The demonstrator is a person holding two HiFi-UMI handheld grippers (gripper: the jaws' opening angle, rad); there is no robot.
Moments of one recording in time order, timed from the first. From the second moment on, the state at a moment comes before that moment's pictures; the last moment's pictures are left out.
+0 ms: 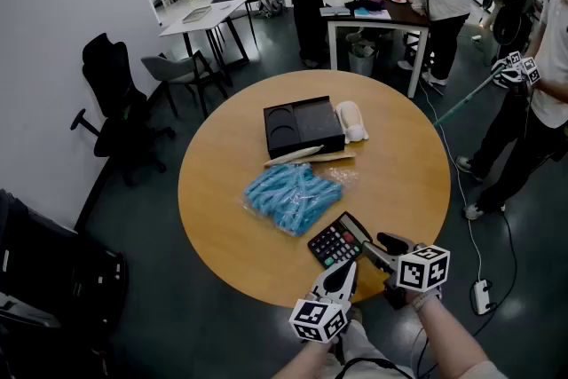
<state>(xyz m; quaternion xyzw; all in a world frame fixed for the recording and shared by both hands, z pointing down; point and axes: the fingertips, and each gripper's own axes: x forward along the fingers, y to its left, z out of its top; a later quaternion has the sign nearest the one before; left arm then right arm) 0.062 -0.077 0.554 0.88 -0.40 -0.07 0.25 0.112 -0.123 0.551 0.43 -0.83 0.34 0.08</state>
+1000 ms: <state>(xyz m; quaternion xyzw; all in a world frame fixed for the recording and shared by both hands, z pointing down) 0.042 -0.106 0.587 0.84 -0.39 -0.09 0.35 0.080 -0.172 0.649 0.18 -0.73 0.65 0.13</state>
